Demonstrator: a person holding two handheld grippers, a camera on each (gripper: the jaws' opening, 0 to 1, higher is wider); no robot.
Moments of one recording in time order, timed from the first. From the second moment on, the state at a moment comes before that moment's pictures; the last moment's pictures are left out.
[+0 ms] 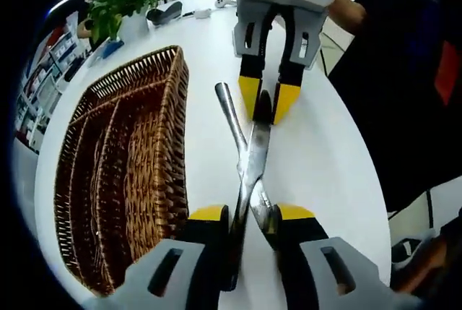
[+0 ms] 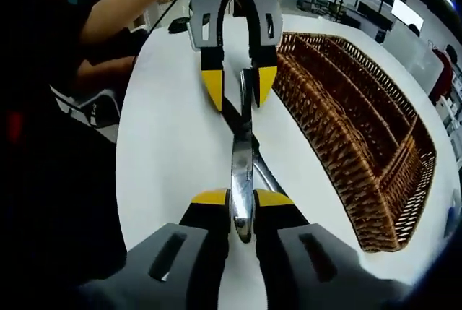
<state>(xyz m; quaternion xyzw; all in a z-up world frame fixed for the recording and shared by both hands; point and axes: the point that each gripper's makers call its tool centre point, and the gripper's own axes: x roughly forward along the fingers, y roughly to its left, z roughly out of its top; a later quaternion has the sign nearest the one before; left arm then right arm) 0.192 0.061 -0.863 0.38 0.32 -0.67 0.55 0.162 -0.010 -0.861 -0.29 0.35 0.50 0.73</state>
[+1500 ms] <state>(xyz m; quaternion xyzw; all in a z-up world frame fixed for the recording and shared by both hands) 0.209 0.043 -0.864 0.44 0.28 -0.68 0.52 0.184 -0.034 -0.833 -0.27 0.32 0.50 0.76</state>
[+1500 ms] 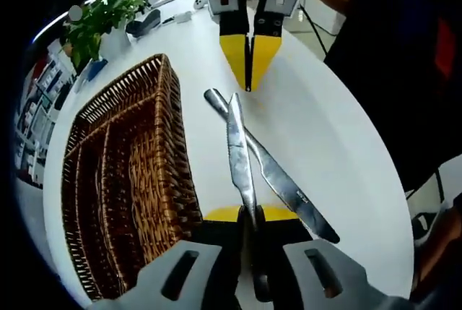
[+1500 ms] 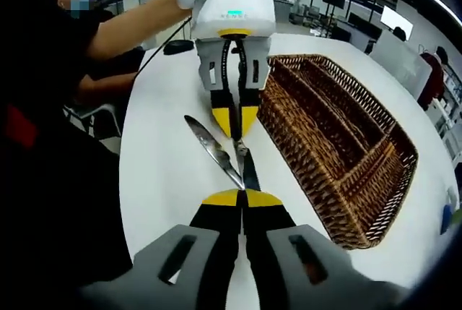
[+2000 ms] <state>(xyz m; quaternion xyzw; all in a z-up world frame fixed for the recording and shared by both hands) 0.208 0.045 -0.867 0.44 0.28 -0.68 0.52 0.185 -0.041 -0.844 -0.29 0.33 0.50 0.75</state>
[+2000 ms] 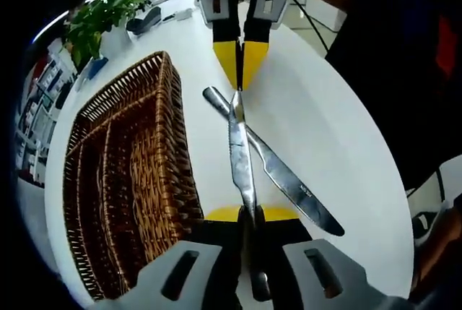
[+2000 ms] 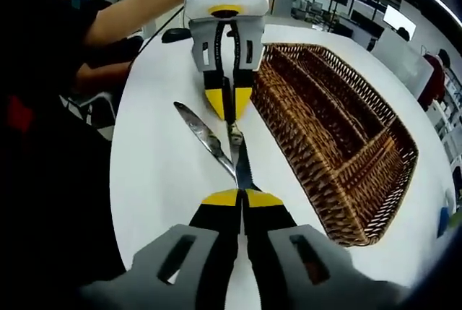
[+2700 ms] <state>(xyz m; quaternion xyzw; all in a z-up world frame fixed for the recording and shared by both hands) 0.202 0.049 -0.869 0.44 0.29 -0.68 0.52 0.174 -0.033 -0.876 -0.30 0.35 0.51 0.72</state>
